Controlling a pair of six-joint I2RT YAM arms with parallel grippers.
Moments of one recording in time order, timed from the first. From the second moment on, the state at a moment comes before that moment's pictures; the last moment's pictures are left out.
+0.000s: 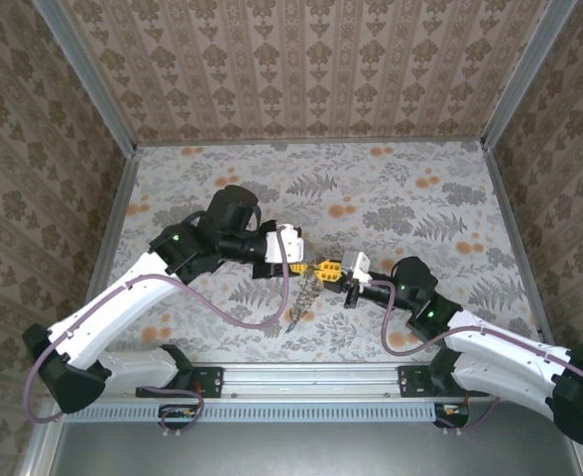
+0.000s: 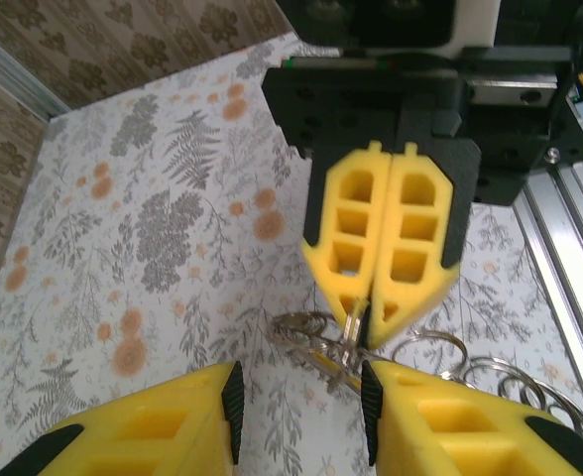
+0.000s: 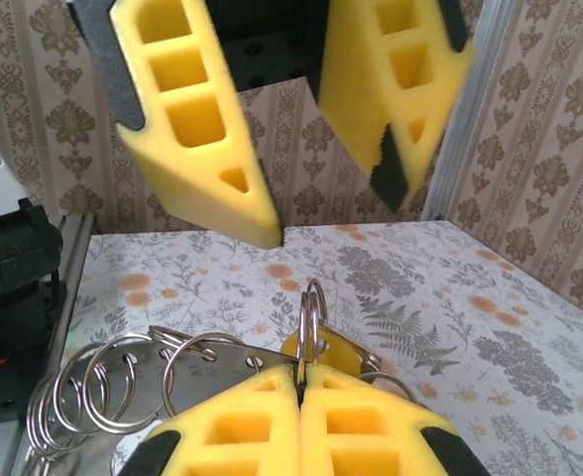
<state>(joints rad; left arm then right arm) -0.86 1.18 1.23 -0.70 0.52 0.75 0.77 0.88 0.37 0.52 -0.38 -0.15</state>
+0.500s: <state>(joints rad) -0.86 1.19 1.19 -0.68 0.59 0.74 0.77 0.88 0.37 0.52 -0.40 -0.15</state>
